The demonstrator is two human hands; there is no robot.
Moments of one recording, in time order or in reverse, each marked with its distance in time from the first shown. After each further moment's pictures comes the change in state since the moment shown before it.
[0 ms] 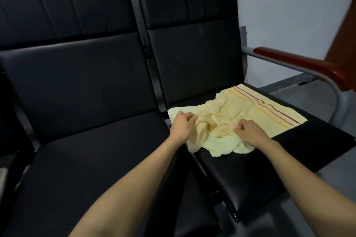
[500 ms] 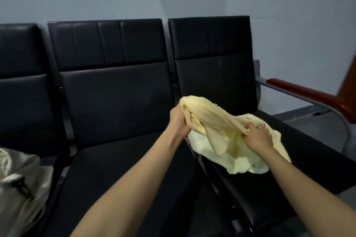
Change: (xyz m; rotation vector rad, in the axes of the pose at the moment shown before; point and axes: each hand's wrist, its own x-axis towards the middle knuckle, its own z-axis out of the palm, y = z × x) left_hand -0.037 0.072 -0.126 -1.268 0.009 -0.295; right_hand -0.038 -0.091 -0.040 -0.172 0.221 0.035
